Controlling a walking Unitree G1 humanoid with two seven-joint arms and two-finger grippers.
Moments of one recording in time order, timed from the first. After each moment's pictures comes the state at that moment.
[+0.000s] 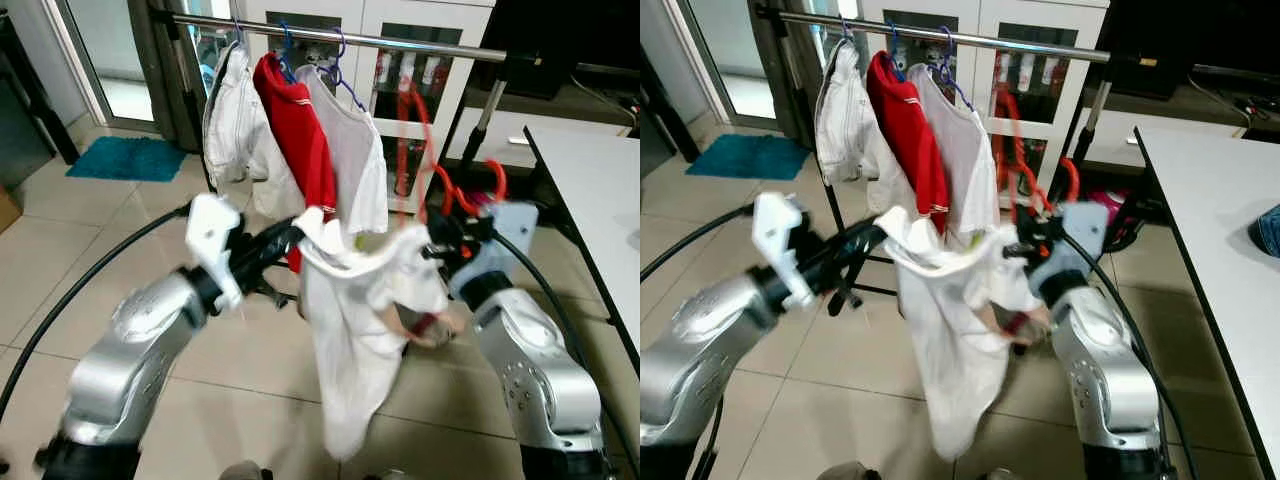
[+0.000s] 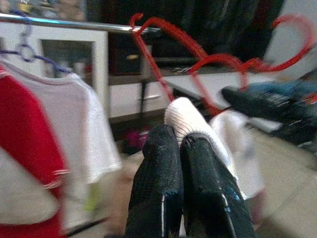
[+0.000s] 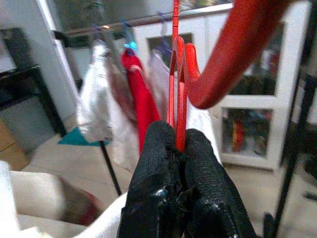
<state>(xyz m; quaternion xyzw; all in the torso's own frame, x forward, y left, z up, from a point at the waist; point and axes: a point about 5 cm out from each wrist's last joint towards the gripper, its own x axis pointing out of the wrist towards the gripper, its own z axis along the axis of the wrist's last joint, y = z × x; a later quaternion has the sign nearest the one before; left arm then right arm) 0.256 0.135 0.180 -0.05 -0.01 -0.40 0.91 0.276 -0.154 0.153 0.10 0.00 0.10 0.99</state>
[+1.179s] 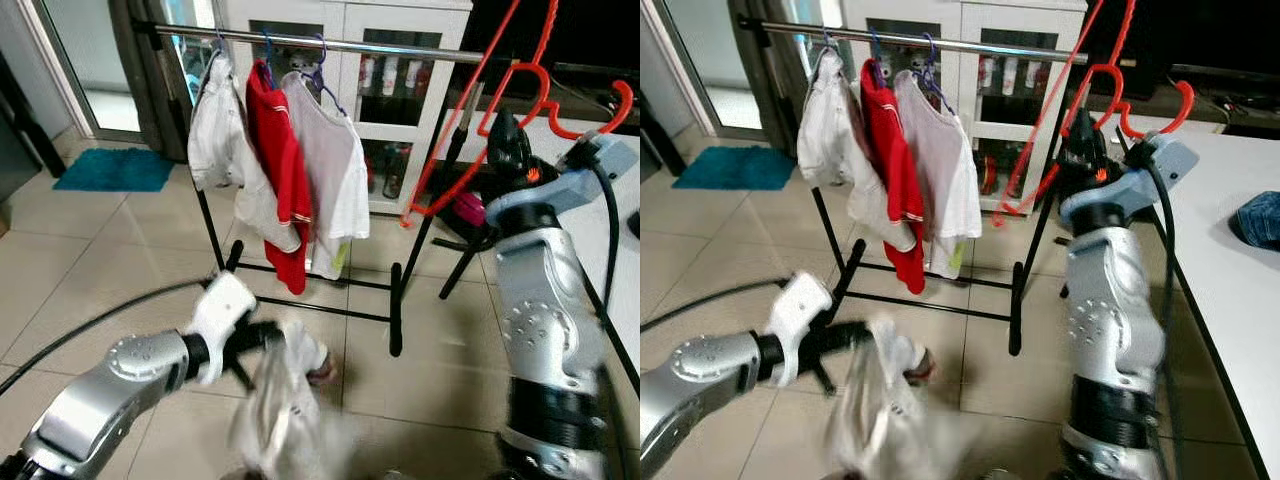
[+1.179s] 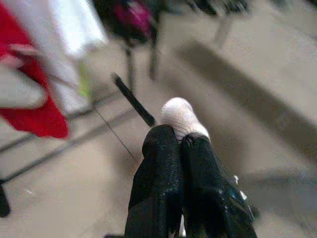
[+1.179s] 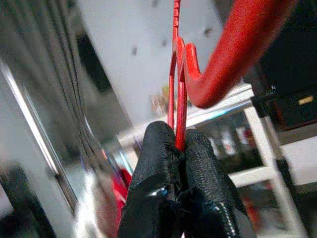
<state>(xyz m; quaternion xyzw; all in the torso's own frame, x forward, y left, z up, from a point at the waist) 0.237 0.162 0.115 0.07 0.21 -0.37 0.90 0.300 -0.173 0.214 0.20 -0.15 0.05 0.97</state>
